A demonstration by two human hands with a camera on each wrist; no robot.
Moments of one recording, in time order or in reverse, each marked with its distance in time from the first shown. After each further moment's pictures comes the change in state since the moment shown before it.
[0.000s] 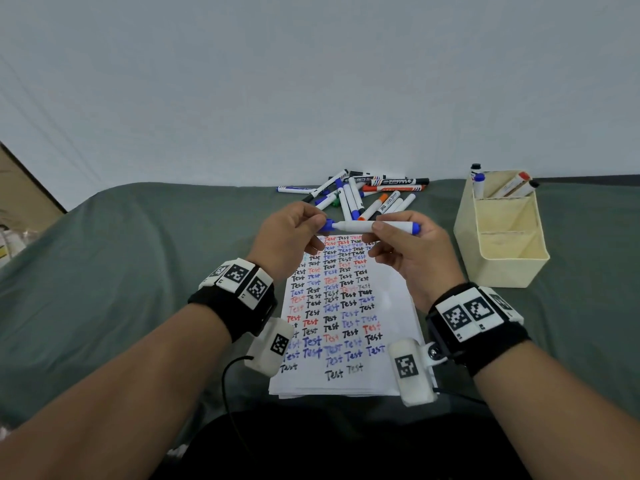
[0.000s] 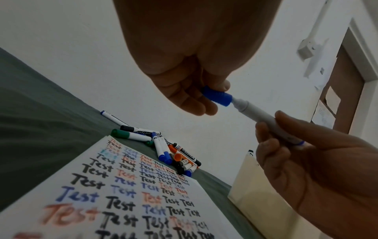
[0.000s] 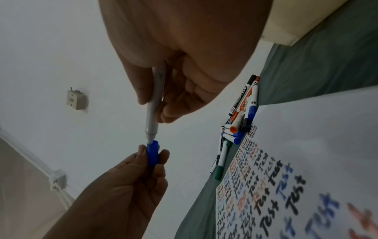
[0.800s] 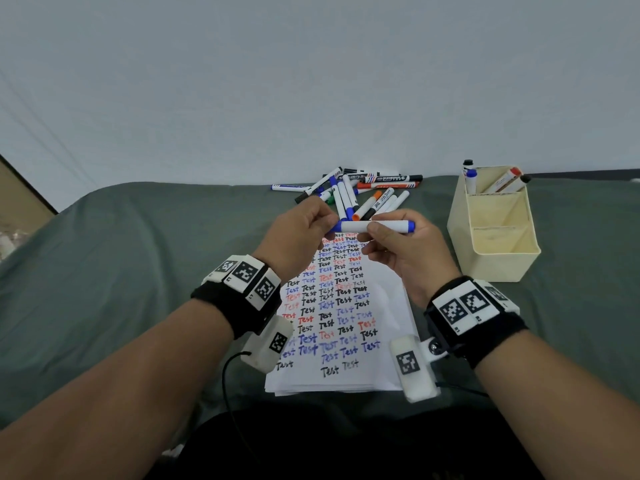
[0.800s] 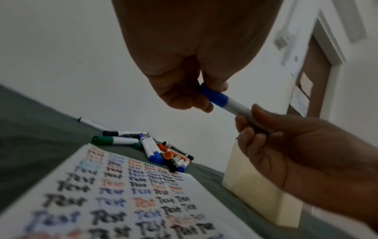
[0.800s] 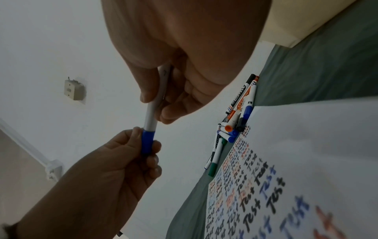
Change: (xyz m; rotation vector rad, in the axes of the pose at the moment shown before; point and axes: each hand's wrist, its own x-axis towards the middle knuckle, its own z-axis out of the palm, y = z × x) left_hand -0.003 0.010 0.015 0.244 -0.054 0.155; right_hand 0.001 0.002 -0.003 -0.039 -0.019 -0.002
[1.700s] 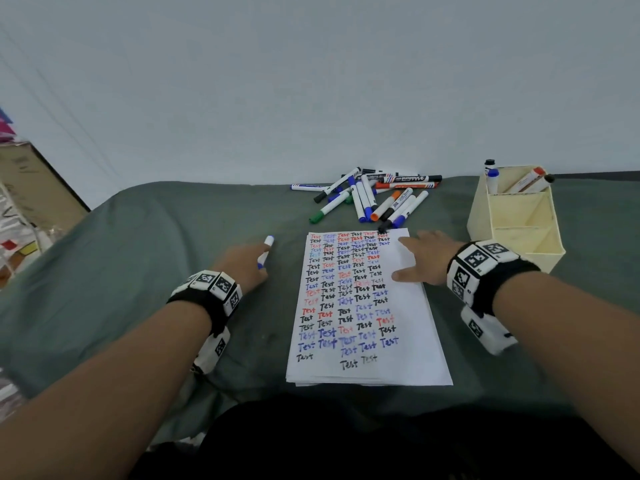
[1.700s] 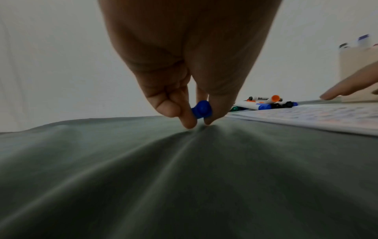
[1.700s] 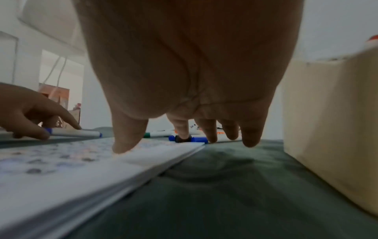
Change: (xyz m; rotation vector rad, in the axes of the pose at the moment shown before) left_hand -0.027 -0.125 -0.070 0.756 -0.171 -0.308; right_hand 0.062 0.019 -0.038 -1.859 -0.494 0.267
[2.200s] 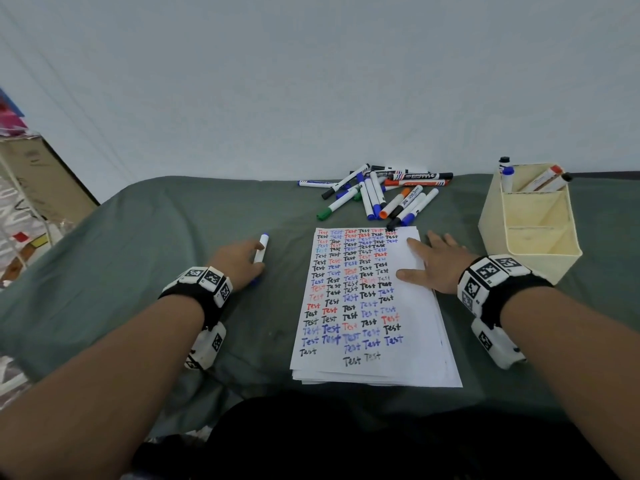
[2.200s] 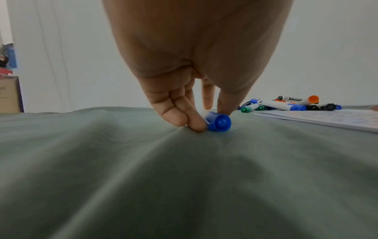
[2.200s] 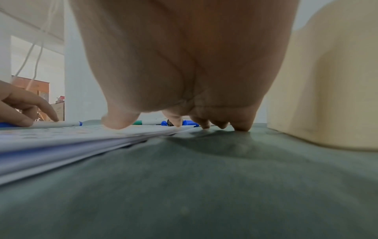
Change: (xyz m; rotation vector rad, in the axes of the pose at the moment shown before) left_hand 0.002 -0.024 0.001 -0.079 -0.027 -0.121; right_hand 0.006 0.004 0.025 0.054 0.016 0.043
